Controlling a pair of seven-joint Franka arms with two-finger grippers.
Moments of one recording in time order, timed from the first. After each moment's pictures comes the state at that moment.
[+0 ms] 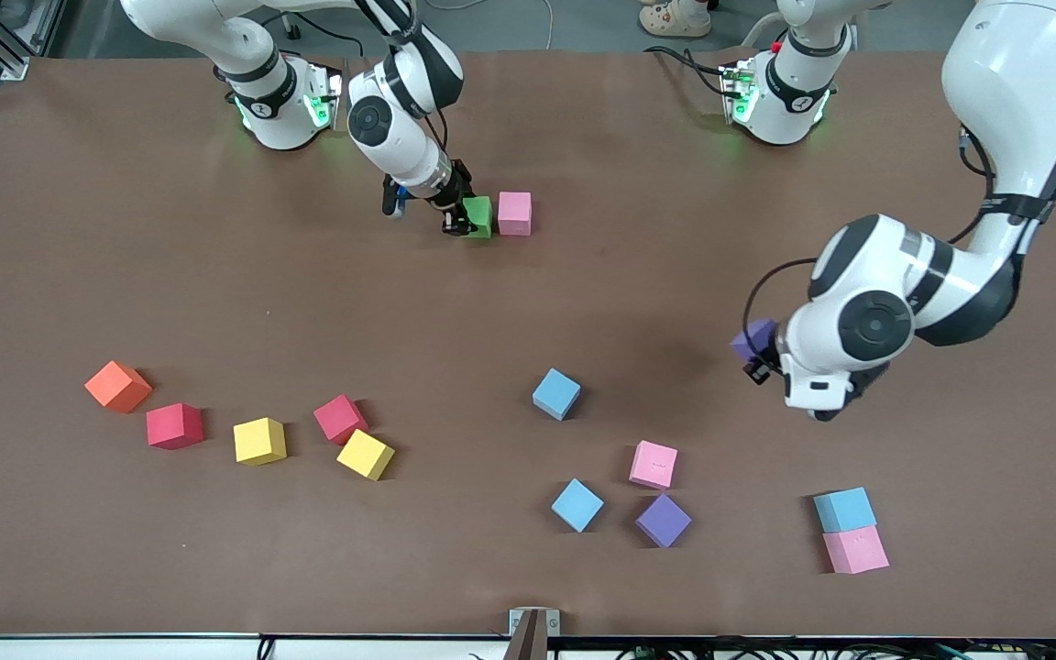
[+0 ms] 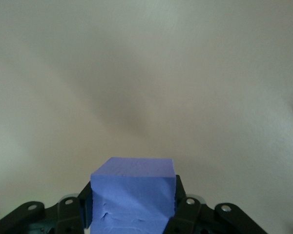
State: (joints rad) left arm 0.37 0.58 -0.82 -1.71 0.37 1.83 -1.44; right arm 0.51 0.23 0.45 -2.54 0.69 2.86 1.92
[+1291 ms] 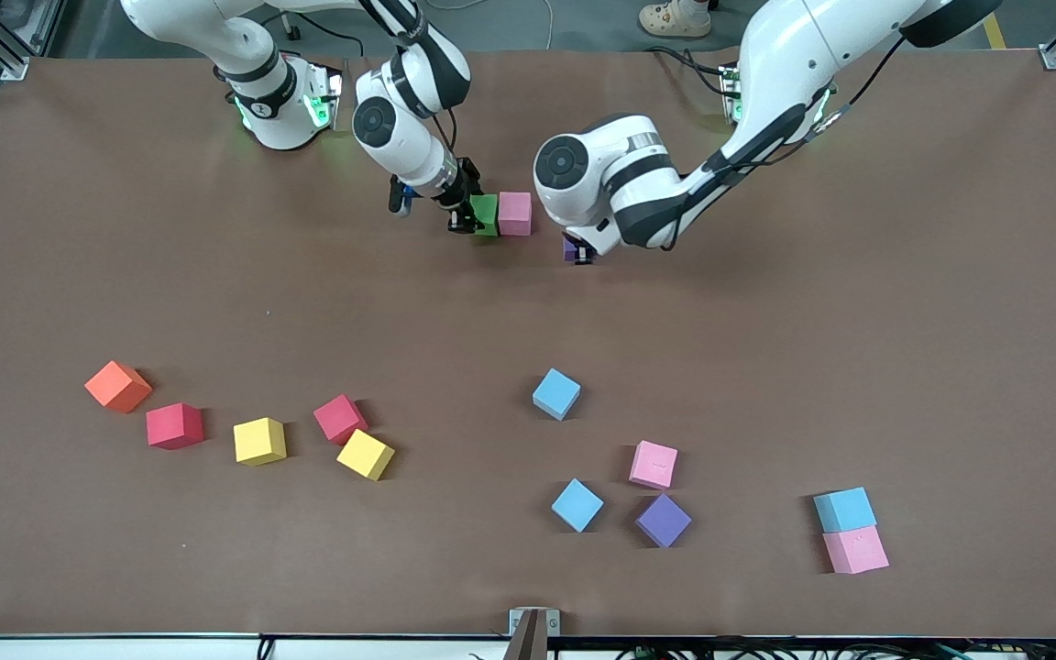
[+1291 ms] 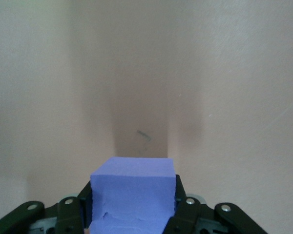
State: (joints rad) left arm -0.07 0.66 -0.92 -1.95 0.49 2.05 -2.79; right arm 0.54 0.25 0.45 -2.52 0.77 2.86 1.92
